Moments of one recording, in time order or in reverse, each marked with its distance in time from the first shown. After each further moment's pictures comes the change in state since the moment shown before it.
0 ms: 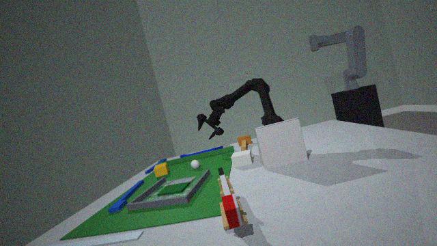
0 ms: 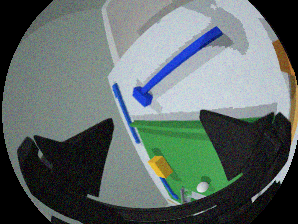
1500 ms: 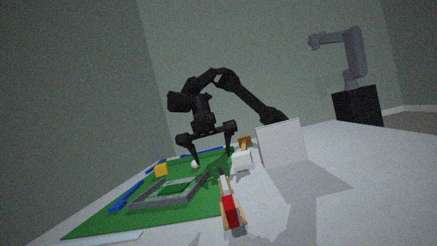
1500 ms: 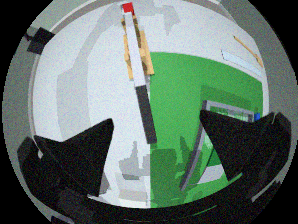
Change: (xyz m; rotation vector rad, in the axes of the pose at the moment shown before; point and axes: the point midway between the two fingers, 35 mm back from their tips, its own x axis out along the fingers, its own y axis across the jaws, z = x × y) arm -0.242 -0.242 -0.581 2.509 -1.286 -0.649
